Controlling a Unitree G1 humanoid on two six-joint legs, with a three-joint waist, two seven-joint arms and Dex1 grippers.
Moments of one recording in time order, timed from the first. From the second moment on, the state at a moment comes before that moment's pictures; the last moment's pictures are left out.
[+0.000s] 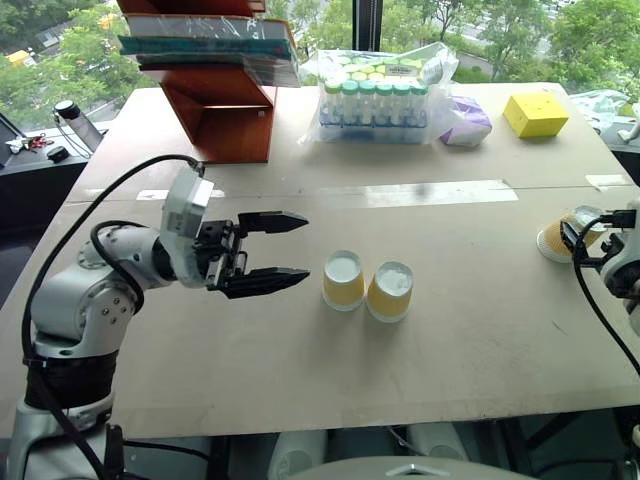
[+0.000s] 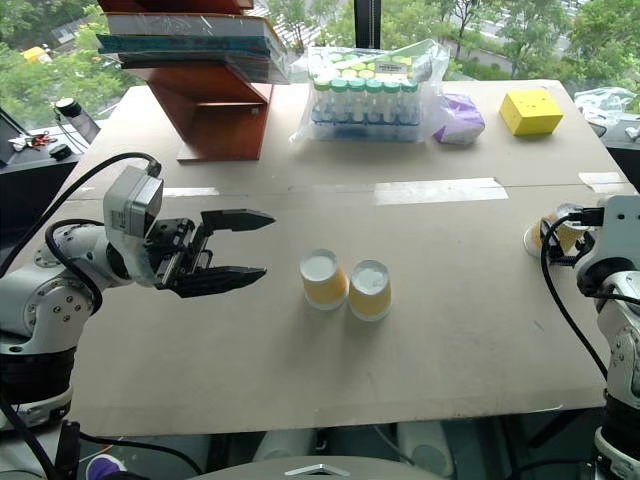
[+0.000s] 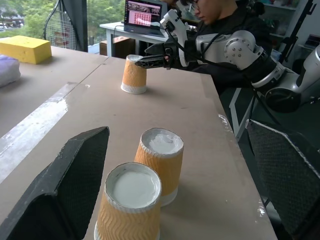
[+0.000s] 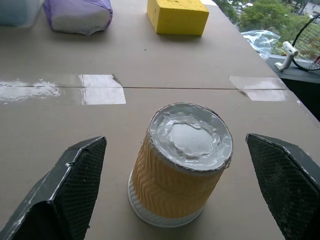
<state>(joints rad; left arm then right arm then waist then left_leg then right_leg) -0.33 0.82 0.20 -0.27 -0.86 0.58 -1.31 -0.15 -0.53 -0.50 -0.37 0.33 0.82 0.19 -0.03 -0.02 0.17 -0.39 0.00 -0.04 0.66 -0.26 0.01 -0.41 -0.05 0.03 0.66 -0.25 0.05</state>
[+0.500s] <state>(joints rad) -0.22 0.83 0.24 -0.26 -0.85 0.53 -1.36 -0.25 -0.52 -0.48 -0.10 0.30 0.66 0.19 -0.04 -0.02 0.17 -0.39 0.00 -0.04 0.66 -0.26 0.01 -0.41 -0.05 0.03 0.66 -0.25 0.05</state>
